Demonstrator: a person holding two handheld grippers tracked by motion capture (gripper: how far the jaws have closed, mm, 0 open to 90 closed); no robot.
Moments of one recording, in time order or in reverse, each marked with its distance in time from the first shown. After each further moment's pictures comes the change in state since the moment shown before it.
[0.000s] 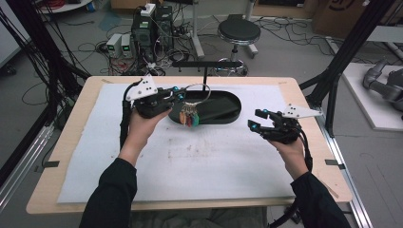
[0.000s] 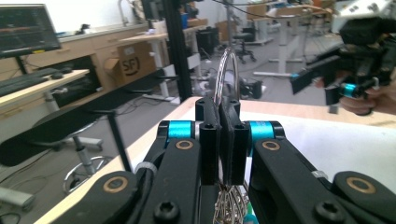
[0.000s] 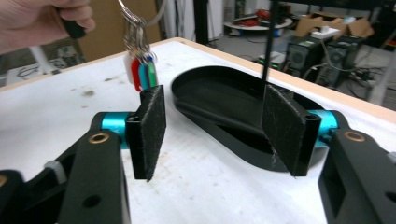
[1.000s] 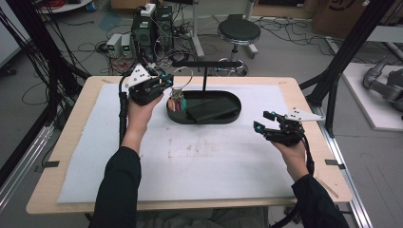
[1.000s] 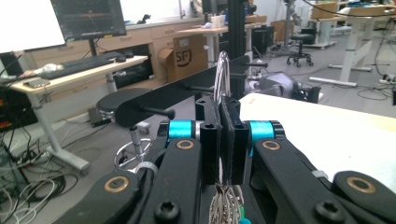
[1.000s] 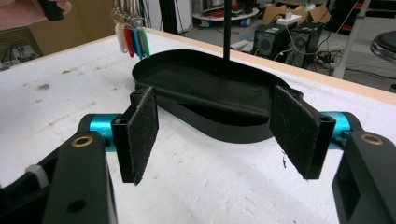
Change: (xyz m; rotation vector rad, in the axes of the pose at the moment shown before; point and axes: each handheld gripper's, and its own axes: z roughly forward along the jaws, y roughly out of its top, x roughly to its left) left arm 0.050 -0.022 0.008 0.024 0.226 -0.063; right arm -0.013 -0.022 -0.003 0.027 -0.121 0.041
